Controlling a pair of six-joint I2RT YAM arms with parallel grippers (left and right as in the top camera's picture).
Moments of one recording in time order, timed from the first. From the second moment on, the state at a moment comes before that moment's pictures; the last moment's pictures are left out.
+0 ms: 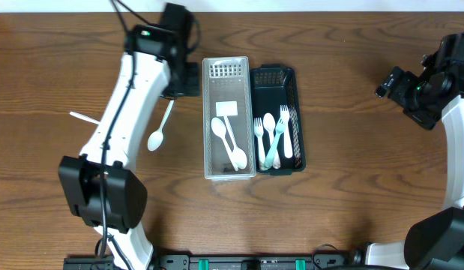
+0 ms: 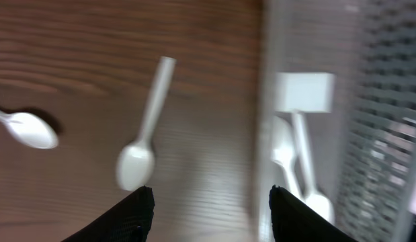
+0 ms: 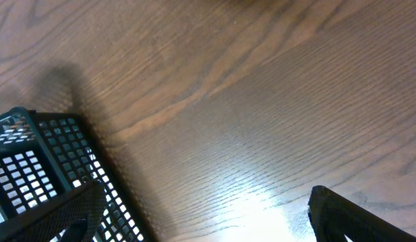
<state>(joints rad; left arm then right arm) -0.23 1.92 1.85 -1.30 -0.05 -0.26 -0.26 1.61 1.49 -1.07 -0.15 0.38</state>
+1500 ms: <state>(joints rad) -0.09 2.15 1.52 -1.16 -0.09 0.11 -0.26 1.61 1.49 -1.07 -0.15 0.38</state>
